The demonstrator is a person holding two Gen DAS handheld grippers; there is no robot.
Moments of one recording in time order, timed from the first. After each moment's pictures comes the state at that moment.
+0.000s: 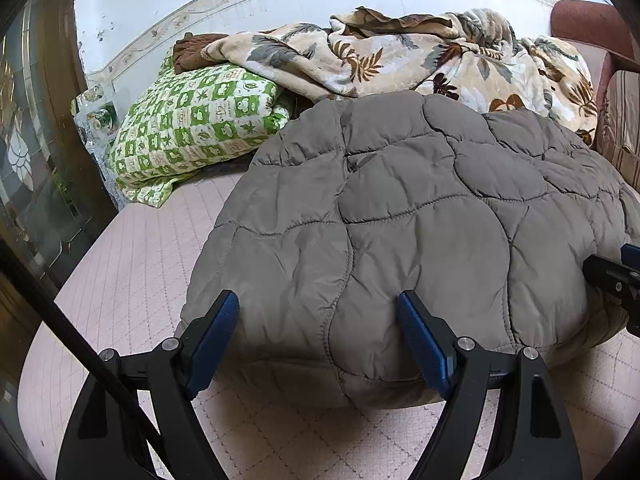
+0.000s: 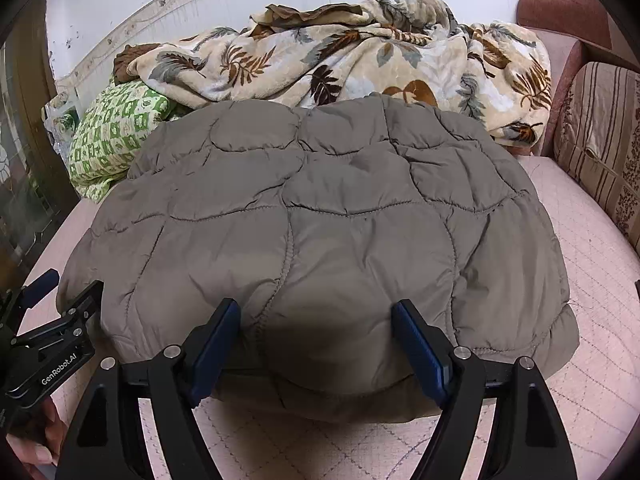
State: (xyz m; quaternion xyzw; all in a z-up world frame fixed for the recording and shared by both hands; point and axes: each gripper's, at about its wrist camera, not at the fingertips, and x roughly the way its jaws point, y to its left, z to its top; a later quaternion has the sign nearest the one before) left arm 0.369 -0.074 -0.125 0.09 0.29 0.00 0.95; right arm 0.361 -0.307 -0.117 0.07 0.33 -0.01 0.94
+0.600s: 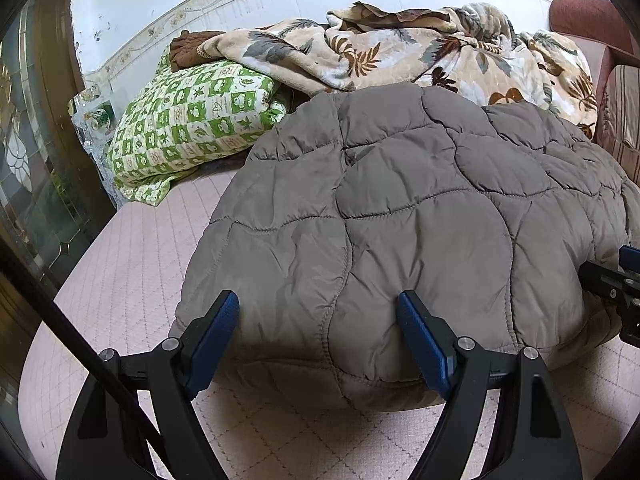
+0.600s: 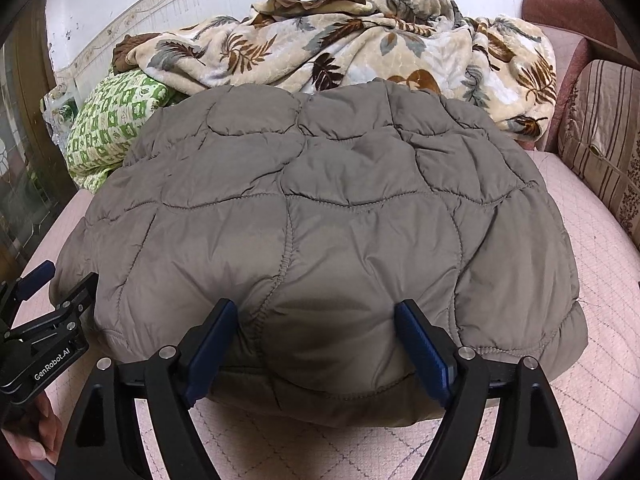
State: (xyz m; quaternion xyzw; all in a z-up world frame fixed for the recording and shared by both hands) left arm 0.372 -0.077 -0.129 0.10 0.30 0.00 0.95; right arm 0.368 -0.308 -0.125 0.06 0.35 -0.01 0.94
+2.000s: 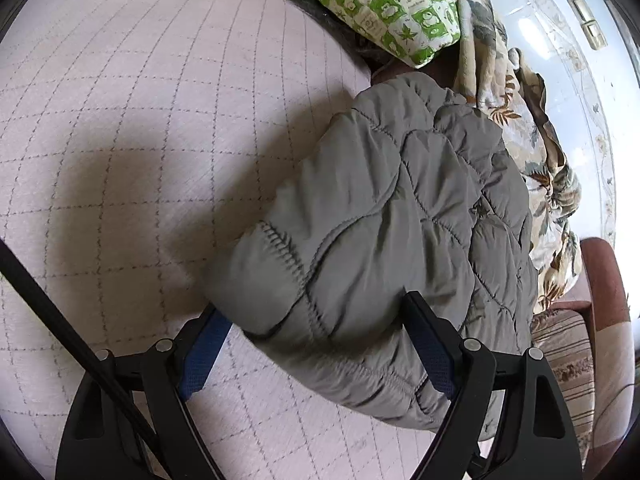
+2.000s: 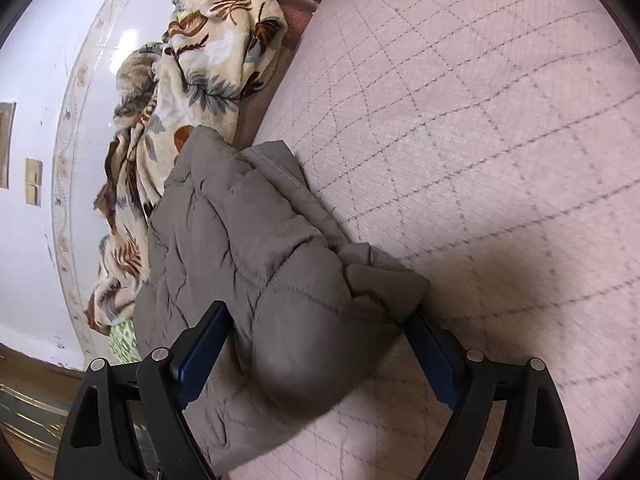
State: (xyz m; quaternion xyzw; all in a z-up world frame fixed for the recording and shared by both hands) left arm 0.414 0.077 -0.178 -0.36 0.44 -0.04 0.82; right arm 0.313 -0.507 -0.199 0.55 0.29 -0.08 0.78
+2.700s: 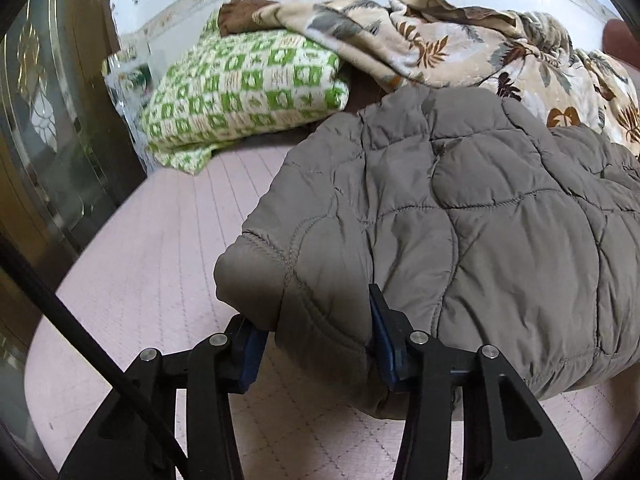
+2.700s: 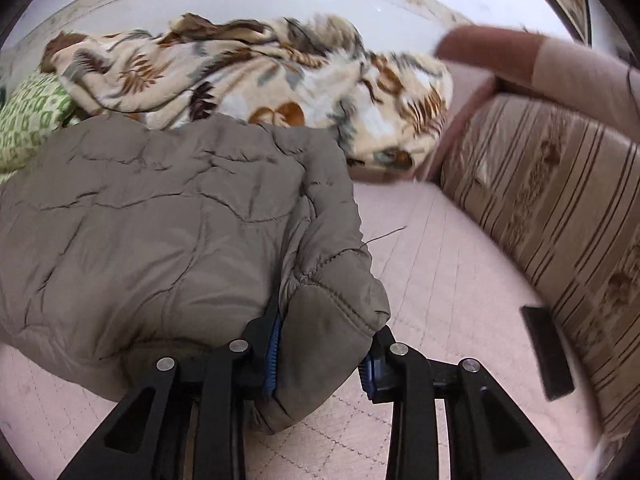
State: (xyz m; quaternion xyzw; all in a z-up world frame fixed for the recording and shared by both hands) left arm 0.391 -0.025 -0.118 0.05 0.33 0.07 0.94; right arm 0.333 -0.379 -0.104 -0.03 0.31 -0.19 0.93
